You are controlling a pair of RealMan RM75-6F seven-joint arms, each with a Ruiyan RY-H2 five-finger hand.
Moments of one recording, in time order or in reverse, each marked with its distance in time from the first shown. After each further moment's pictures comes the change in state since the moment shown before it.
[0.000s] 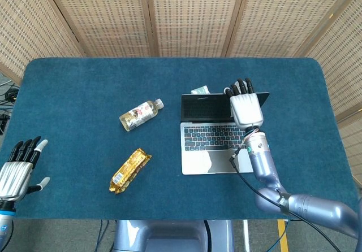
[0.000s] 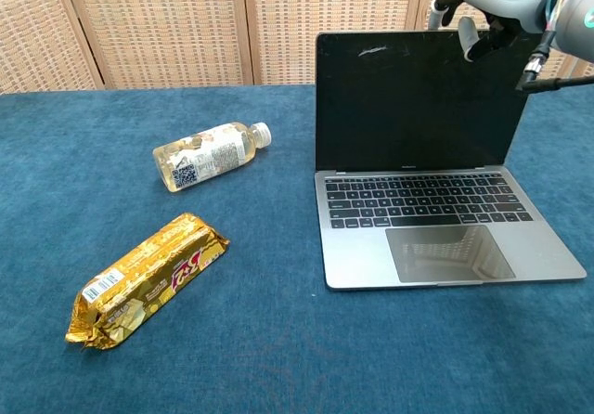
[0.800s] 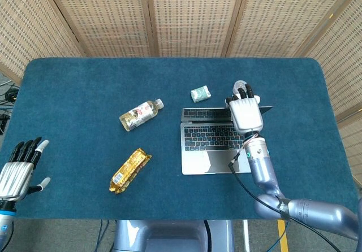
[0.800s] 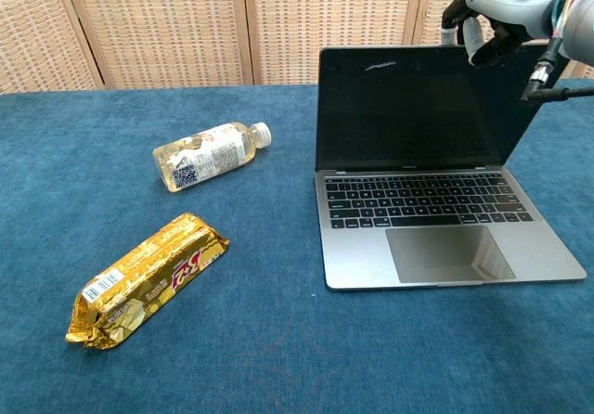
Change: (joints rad) left arm -0.003 0.003 0.004 -0.005 -0.004 -0.008 0.005; right arm -0.003 0.005 -0.031 -0.077 0.017 0.078 -0.056
